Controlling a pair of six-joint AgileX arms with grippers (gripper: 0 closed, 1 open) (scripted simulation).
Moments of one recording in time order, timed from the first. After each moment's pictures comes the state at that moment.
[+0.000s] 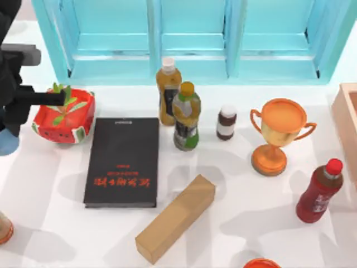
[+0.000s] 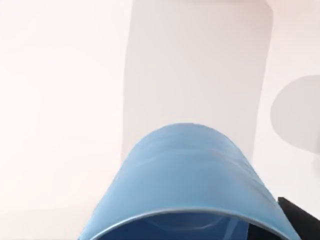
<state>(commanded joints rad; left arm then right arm) -0.13 1.71 1.40 -1.21 -0.05 -0.10 0.00 0.00 0.00 0.00 0.00 0.00</state>
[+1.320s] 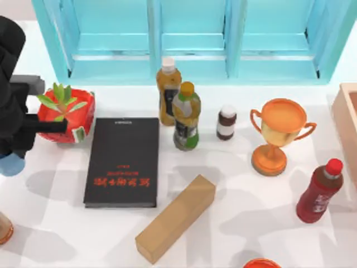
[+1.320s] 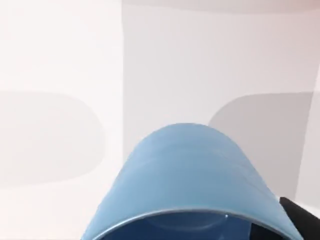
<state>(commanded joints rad) -0.09 1.76 1.20 -0.96 -0.05 -0.06 0.00 0.00 0.00 0.00 0.00 0.00</state>
